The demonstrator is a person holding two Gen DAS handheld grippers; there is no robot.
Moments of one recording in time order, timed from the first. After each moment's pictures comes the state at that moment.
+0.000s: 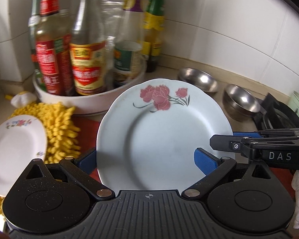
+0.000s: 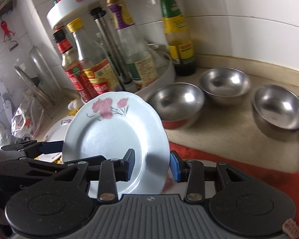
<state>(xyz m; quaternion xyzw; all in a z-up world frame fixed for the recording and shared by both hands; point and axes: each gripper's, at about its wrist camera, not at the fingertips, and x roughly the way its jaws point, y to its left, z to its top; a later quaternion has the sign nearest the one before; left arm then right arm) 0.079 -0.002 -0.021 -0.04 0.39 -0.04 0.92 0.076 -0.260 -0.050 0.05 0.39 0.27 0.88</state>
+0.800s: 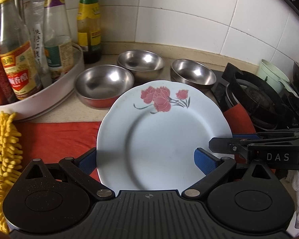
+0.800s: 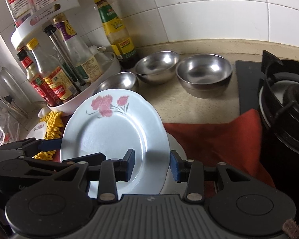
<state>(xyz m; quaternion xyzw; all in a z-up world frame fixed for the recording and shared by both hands) 0.083 -0.083 -0.037 0.01 0.41 -0.13 0.90 0.038 -0.347 -0.063 0.11 0.42 0.17 0.89</state>
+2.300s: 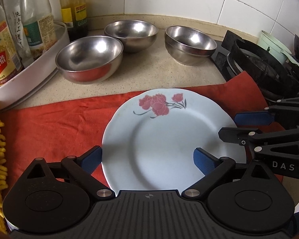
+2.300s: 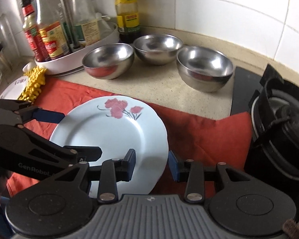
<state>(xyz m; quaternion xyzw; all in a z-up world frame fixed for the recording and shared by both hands) 0.095 -0.091 -0.075 0.04 0.46 -0.15 0.87 0.035 -0.328 -0.082 -0.05 0.43 0.16 0.89</state>
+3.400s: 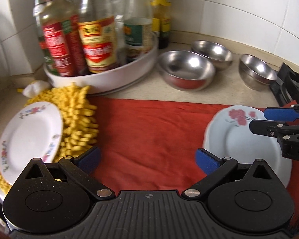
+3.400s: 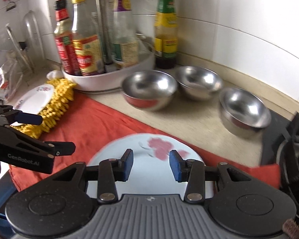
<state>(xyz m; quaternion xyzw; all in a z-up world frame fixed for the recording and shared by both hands) 0.068 0.008 -0.040 0.02 0.43 0.01 0.90 0.047 -0.261 -0.059 -0.08 0.38 0.22 0.90</state>
